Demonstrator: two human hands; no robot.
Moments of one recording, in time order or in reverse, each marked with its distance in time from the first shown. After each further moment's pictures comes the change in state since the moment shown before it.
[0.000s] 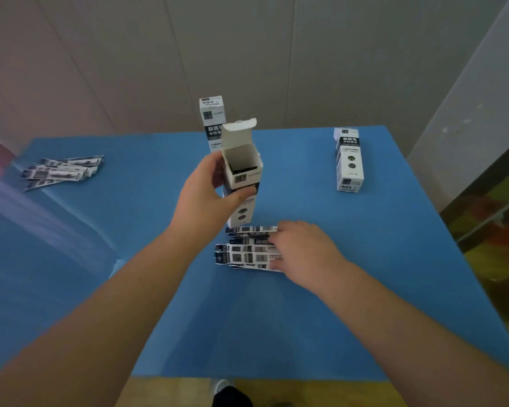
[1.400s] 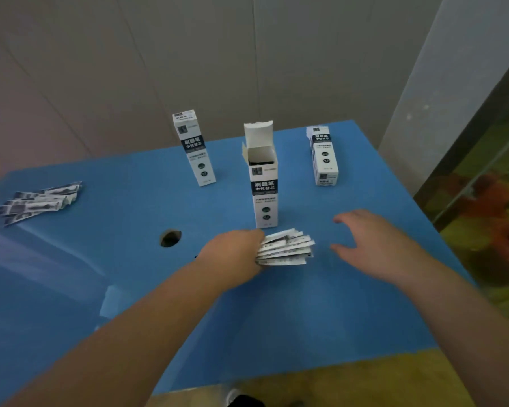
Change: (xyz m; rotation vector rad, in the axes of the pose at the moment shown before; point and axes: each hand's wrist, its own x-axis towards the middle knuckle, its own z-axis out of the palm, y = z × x) left_hand -0.027 -0.026 0.051 0.892 -0.695 0.117; right_hand -0.082 0.084 -0.014 0.283 0.083 0.430
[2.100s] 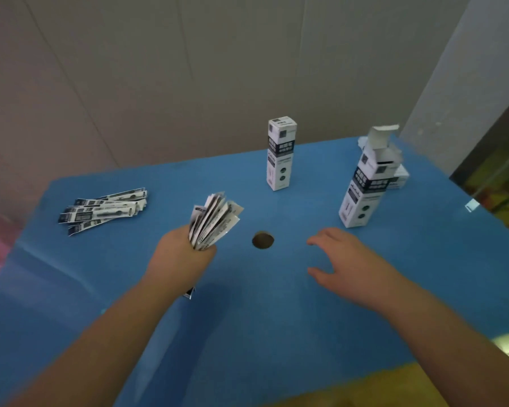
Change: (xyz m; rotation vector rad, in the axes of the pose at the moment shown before) left_hand -0.119 -0.260 -0.039 -0.646 0.386 -0.318; right_hand -0.010 -0.249 0.070 0.005 0.022 -0.113
